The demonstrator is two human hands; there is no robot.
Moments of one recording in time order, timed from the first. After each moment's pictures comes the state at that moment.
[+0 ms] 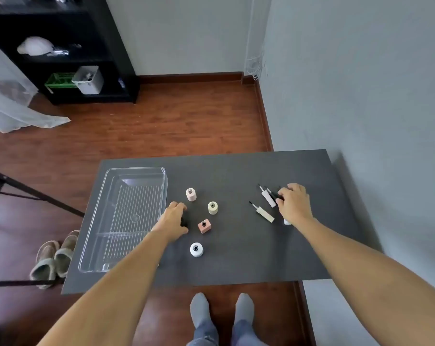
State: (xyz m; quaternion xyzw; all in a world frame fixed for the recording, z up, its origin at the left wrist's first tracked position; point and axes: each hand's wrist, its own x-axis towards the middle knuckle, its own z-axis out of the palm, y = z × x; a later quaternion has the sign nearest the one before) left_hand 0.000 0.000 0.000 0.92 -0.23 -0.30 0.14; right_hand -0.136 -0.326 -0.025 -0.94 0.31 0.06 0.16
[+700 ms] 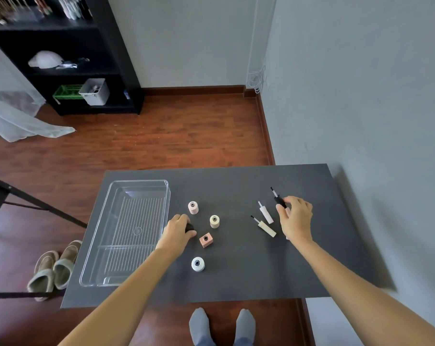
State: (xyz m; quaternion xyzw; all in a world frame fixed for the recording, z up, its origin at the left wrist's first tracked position) left_hand -0.013 -0.009 0.006 0.93 -0.19 -0.21 0.22; right_hand -0.140 -0.298 -0.006 -0.86 0.38 -0.15 0.32
